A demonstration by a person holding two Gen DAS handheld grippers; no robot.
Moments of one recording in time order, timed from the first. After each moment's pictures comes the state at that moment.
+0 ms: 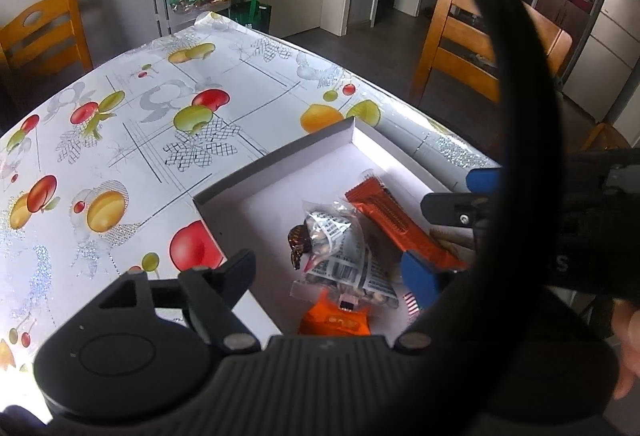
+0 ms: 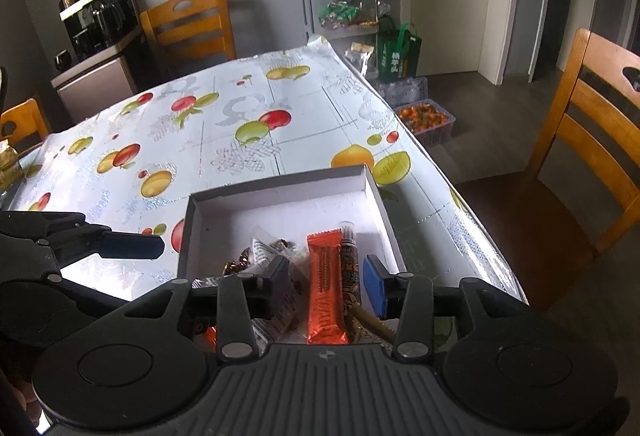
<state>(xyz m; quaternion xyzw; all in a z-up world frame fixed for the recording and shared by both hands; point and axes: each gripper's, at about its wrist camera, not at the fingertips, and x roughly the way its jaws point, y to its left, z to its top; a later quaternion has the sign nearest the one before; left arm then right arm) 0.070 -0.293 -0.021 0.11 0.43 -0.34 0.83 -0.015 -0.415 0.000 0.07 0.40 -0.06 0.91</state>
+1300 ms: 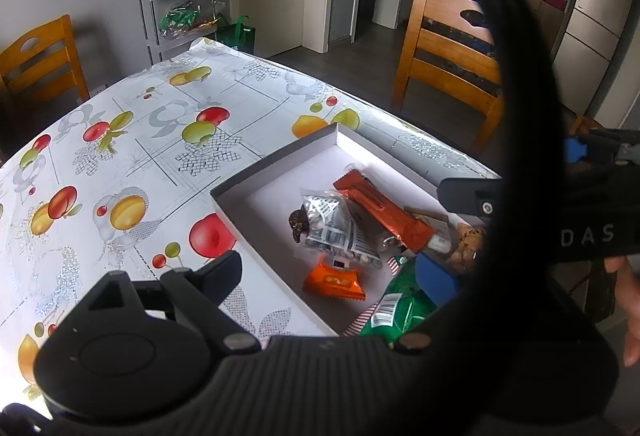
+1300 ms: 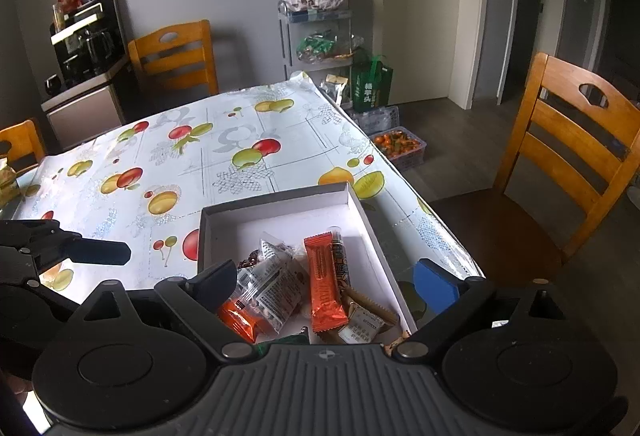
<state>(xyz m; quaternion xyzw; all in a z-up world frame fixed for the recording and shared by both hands) 0.025 -0.246 0.012 0.12 0.39 -0.37 0.83 -0.073 -0.389 0.035 0.07 0.36 -0.11 0.93</state>
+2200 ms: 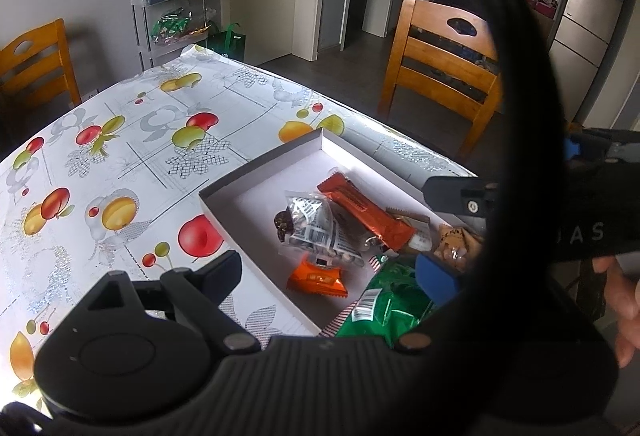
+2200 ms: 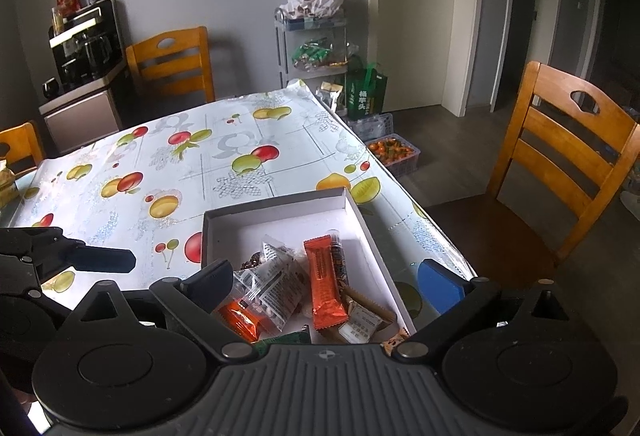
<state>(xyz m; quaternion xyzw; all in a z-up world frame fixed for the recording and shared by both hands) 0.012 -0.242 0.017 0.11 0.38 -0.38 0.83 -0.085 -0.379 0.044 0.06 0.35 -0.12 0.93</state>
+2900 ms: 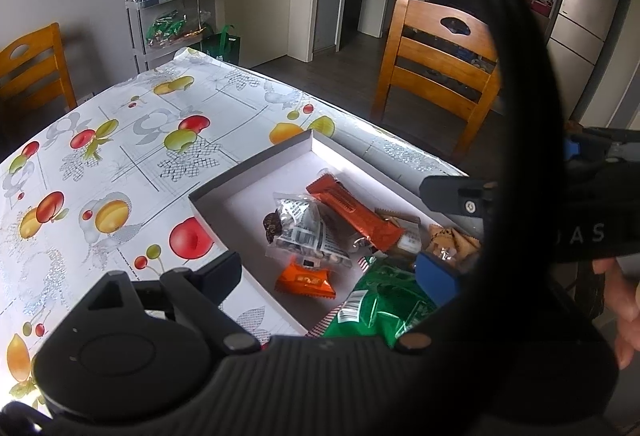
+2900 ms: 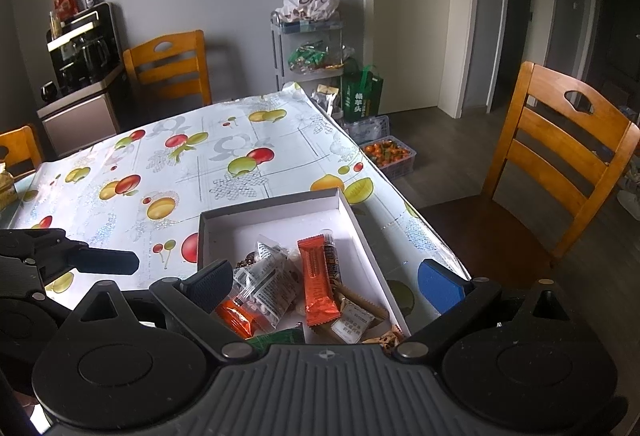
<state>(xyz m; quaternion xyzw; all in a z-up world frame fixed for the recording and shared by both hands) 0.003 -0.248 0.020 0.11 0.38 -0.39 0.83 -0.093 -0.385 0.047 0.06 0.34 -0.12 0.93</state>
